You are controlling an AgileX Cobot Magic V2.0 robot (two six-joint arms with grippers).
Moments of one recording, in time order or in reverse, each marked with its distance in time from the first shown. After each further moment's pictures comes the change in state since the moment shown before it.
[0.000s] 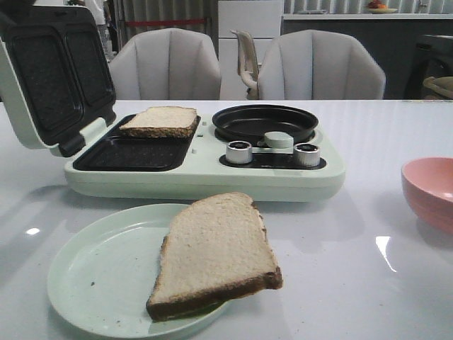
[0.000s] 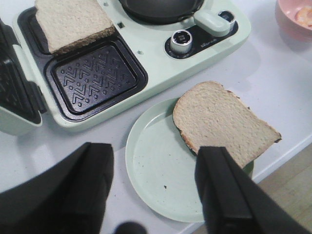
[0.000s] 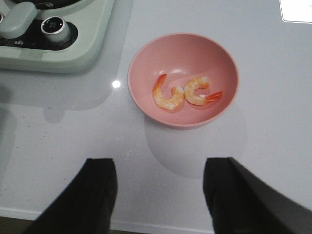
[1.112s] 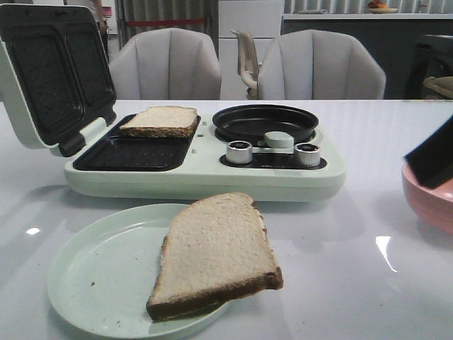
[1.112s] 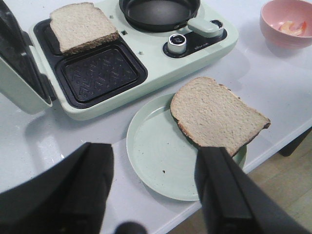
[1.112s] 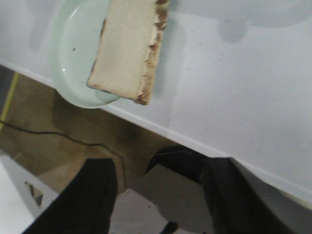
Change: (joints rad) left arm 0.000 -0.286 0.198 -0.006 -0.036 0.006; right arm 0.154 0.372 -0.050 0.682 0.132 -0.428
